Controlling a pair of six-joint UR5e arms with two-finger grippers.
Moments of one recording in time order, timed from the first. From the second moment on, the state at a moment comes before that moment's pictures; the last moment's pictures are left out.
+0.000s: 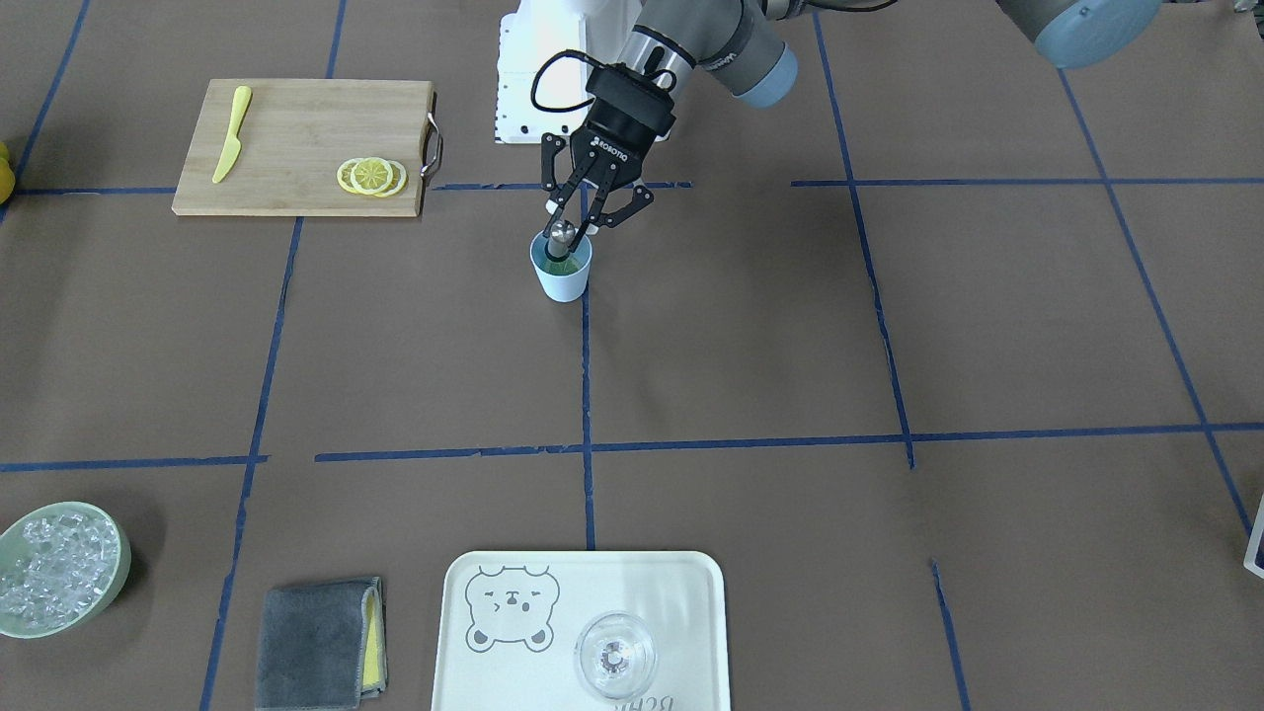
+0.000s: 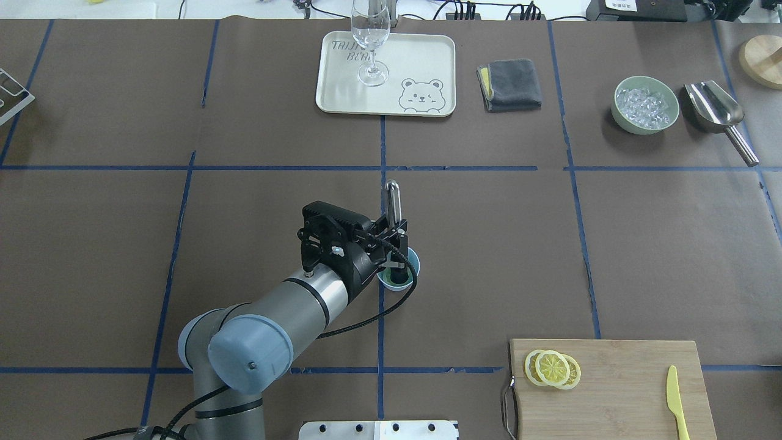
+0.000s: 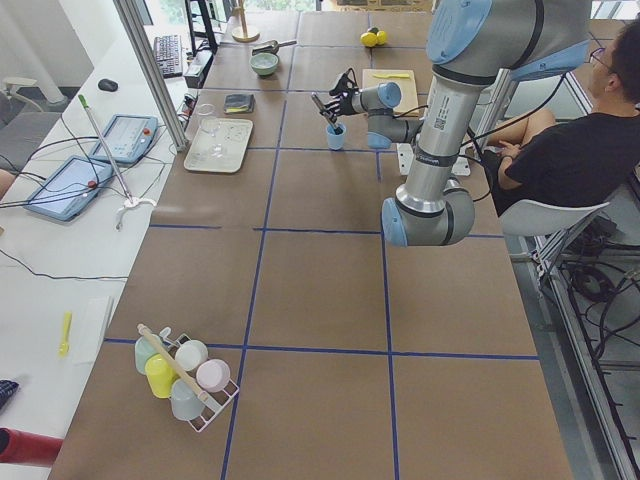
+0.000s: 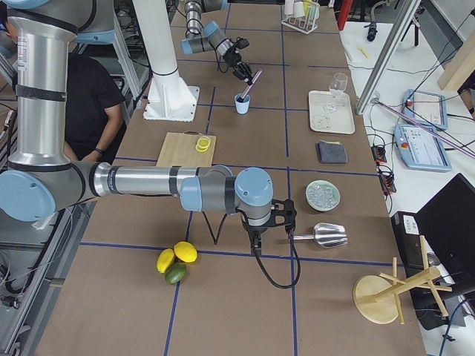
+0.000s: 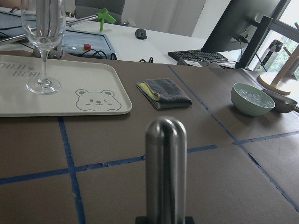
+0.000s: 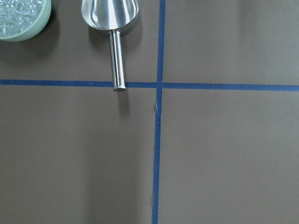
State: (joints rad) left arm -0.22 -2.13 -1.75 -2.41 -1.05 -0.93; right arm 1.63 -1.69 1.74 -1.55 2.40 -0.01
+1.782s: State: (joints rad) left arm -0.79 -1.75 -2.00 -1.79 -2.05 -1.02; right arm 1.63 -1.69 1.75 -1.55 2.38 0.00
